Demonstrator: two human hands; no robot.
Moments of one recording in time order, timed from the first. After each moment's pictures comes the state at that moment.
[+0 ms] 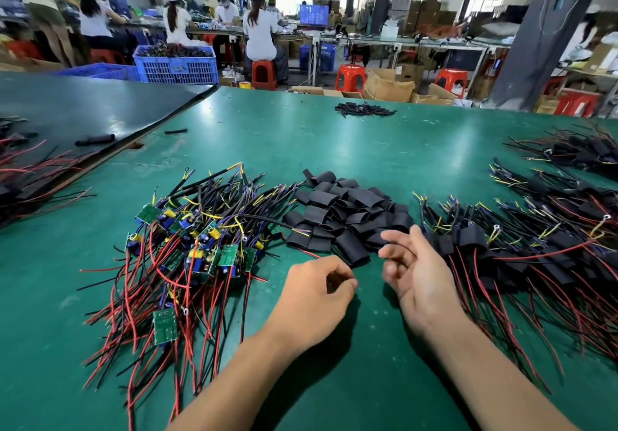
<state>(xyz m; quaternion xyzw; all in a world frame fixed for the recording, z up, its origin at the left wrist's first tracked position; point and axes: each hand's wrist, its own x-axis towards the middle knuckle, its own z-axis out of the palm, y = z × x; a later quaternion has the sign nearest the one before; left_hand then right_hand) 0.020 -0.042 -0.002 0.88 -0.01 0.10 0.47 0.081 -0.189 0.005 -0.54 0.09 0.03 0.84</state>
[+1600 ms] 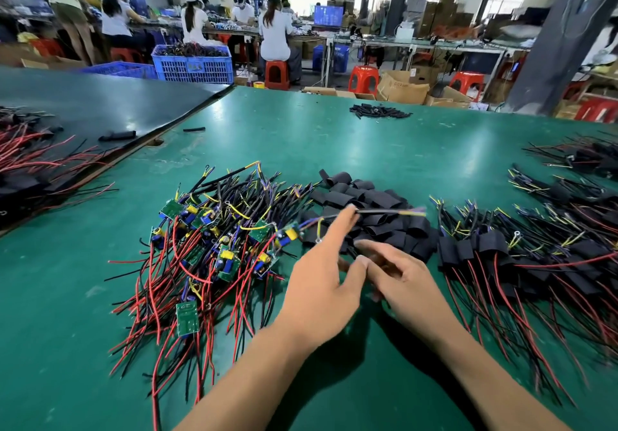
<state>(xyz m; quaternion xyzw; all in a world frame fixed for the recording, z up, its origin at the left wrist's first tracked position) 0.020 -0.033 0.004 0.84 -0.07 0.20 0.50 0.061 -0.177 -0.001 -0.79 -0.17 0.01 0.58</state>
